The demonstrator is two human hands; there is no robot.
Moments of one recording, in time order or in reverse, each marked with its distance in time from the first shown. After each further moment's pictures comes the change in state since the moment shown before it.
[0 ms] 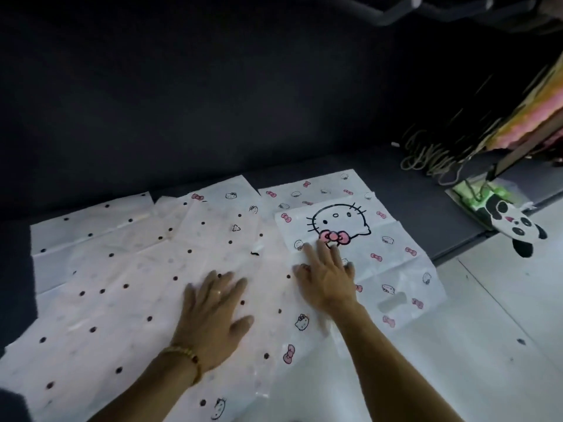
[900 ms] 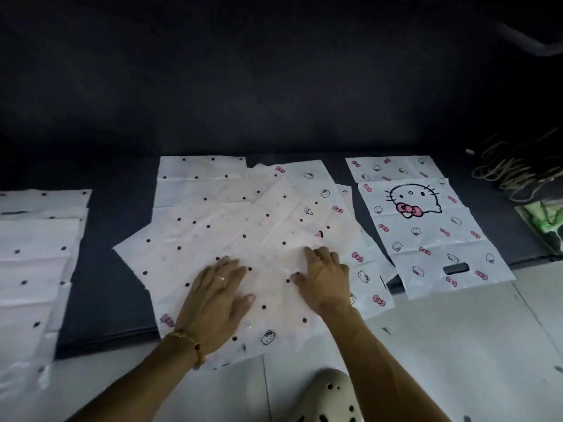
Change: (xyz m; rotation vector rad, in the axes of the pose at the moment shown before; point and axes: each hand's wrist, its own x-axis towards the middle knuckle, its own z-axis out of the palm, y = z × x) left_hand -0.124 -0.071 -0.007 -0.102 0.252 -0.093; right_hand -0.083 -0.125 0.024 -0.096 0.028 -0.173
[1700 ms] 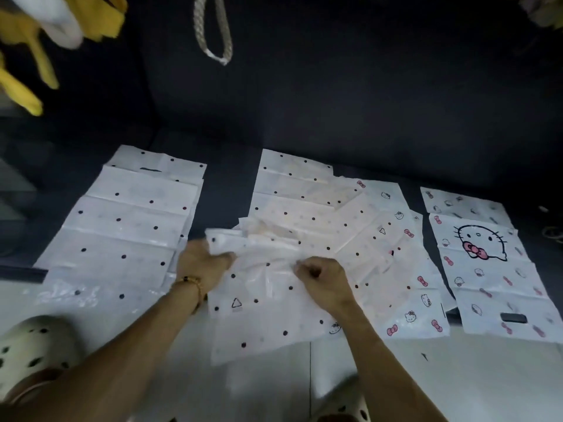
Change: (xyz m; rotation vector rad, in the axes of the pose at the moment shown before) left_hand -0.058 -0.107 -0.095 -0.874 0.264 -0.961; right_hand -0.034 -0.133 -0.002 0.669 -0.205 -0.071
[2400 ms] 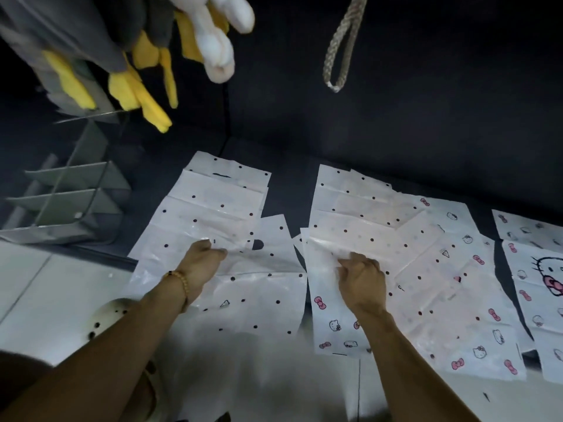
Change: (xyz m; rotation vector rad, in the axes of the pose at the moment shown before) left_hand 0.032 -0.033 -0.104 -0.297 0.006 -0.212; right_hand 0.029 -0.026 0.053 -0.708 0.110 -0.176
